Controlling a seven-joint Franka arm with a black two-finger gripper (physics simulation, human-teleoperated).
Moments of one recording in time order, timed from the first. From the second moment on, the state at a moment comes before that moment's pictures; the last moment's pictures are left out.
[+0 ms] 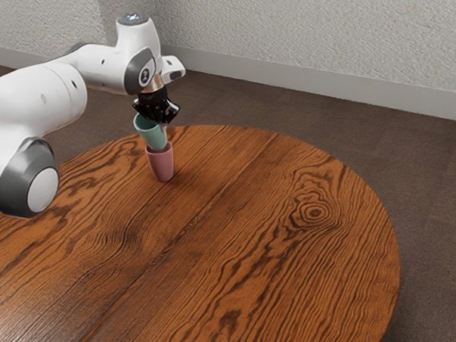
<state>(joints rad) -0.03 0.72 0.28 -1.12 -0.10 2.08 -0.03</state>
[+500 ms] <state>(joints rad) -0.02 0.74 0.28 -1.12 -0.10 2.09 -0.03</state>
